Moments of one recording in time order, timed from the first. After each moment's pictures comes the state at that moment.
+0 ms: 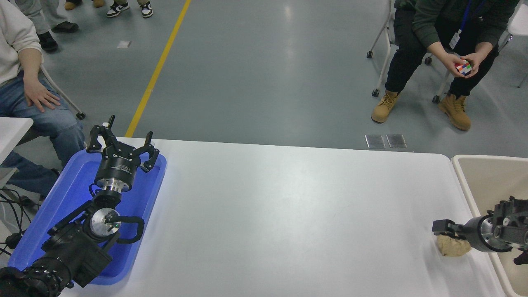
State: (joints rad) left arm -0.61 0.18 -0.87 -0.41 -0.09 -0.58 -0.50; right arm 1.00 -0.58 -0.88 0.77 -0.45 0.15 0.09
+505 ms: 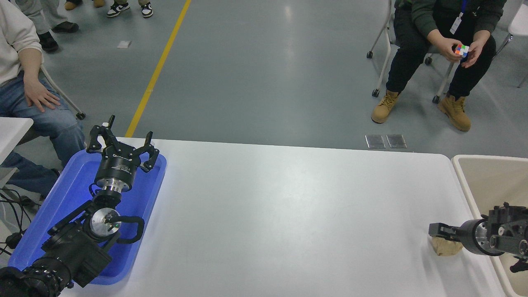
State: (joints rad) left arm -0.61 0.18 -0.87 -0.41 -0.09 -0.58 -0.50; right arm 0.97 -0.56 -0.88 0.76 -0.54 0.05 0.15
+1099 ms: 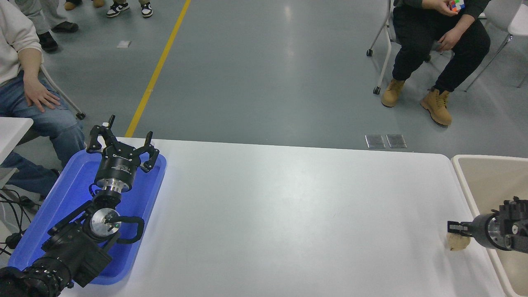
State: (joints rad) left arm -0.61 0.18 -0.87 -0.41 -0.09 -0.58 -0.50; right arm 1.04 -0.62 -0.94 0.78 -0.63 0.04 0.18
